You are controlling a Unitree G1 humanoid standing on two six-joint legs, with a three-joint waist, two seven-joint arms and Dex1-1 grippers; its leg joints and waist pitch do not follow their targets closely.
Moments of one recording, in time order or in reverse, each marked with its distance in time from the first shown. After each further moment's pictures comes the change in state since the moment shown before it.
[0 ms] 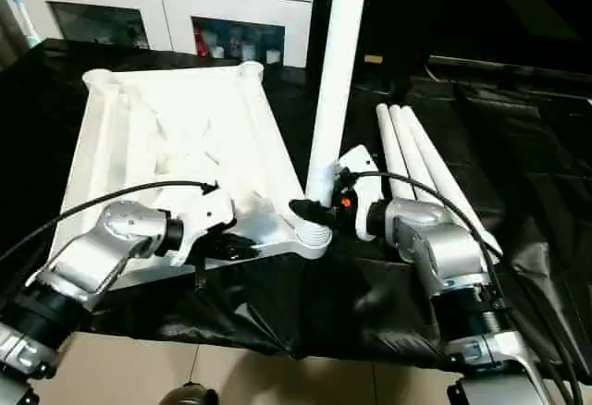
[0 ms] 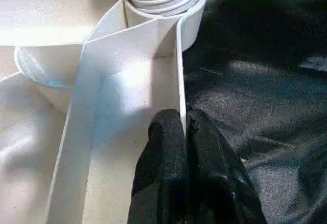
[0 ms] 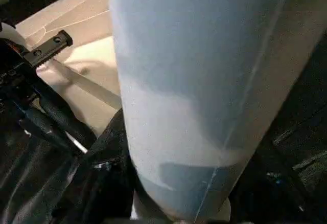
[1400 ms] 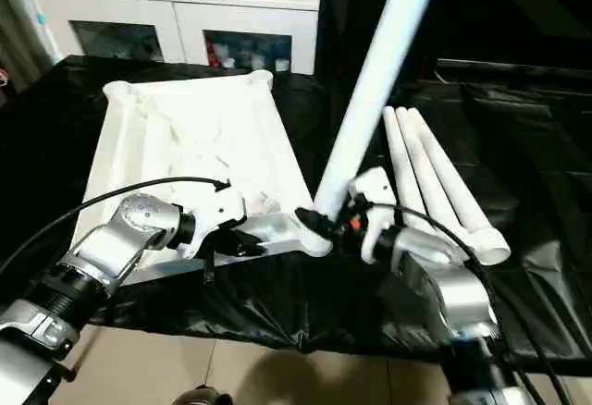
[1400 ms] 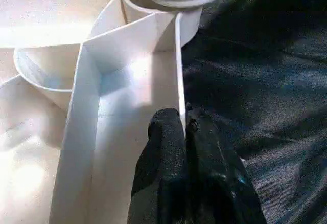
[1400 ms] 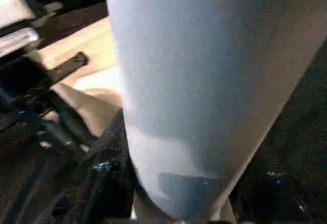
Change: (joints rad) left arm -0.072 -0.059 -0.006 0.183 0.046 -0.094 -0.013; right arm 0.154 0.060 -0.062 -0.090 0.001 -0.161 -0.086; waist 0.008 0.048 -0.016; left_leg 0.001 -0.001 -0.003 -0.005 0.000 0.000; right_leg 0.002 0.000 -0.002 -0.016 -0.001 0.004
